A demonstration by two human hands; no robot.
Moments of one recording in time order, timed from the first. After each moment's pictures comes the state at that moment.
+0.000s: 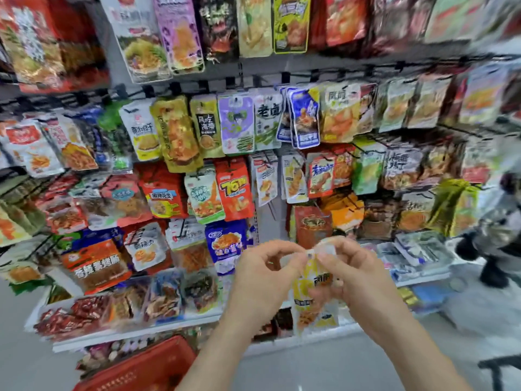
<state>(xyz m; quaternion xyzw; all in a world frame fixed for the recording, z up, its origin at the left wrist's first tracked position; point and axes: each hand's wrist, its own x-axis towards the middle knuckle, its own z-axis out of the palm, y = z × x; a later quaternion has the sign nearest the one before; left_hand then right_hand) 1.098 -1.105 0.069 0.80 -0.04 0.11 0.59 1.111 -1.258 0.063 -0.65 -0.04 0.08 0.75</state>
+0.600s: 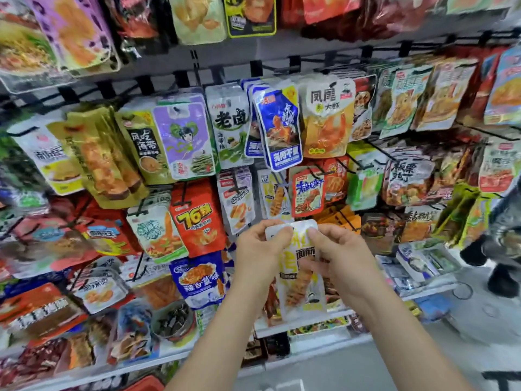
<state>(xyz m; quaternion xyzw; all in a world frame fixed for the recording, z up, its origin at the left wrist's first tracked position) 1.310 -1.149 0.041 0.70 0.09 0.05 0.71 1.313 -1.287 0.034 -0.61 0.05 0.08 0.78</state>
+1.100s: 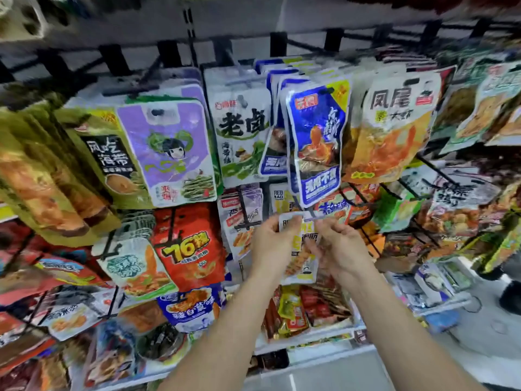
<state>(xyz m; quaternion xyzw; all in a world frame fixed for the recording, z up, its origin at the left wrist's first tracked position) 1.474 -1.131 -0.031 0.72 0.17 0.02 0.67 1.478 -1.249 -0.025 -0.52 0.17 0.08 0.84</state>
